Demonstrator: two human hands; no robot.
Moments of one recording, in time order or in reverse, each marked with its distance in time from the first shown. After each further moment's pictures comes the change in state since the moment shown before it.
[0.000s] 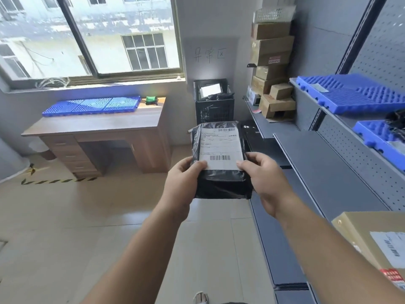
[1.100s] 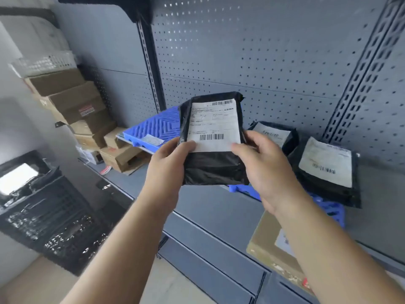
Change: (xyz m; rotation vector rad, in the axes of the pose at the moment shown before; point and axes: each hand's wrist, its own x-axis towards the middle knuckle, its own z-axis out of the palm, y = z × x) left_hand 0.172 0.053 0.381 0.069 -0.922 -0.019; right_hand 0.104 -0.113 -0.238 -0.109 0.924 -0.216
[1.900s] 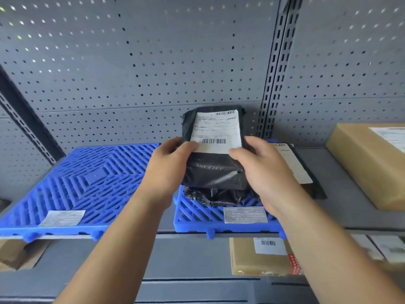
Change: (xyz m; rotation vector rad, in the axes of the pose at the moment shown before) left_hand 0.139 -0.003 0.086 0.269 -0.599 -0.033; right_hand 0.056 0.001 -0.026 -0.129 0.545 0.171
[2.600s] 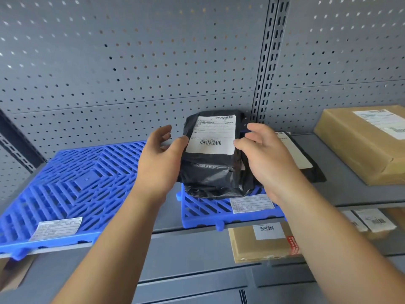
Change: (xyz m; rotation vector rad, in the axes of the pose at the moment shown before) left_hand 0.017 -0.018 -0.027 0.036 0.051 0.066; right_hand -0.002 0.004 0.017 -0.012 0.209 0.059
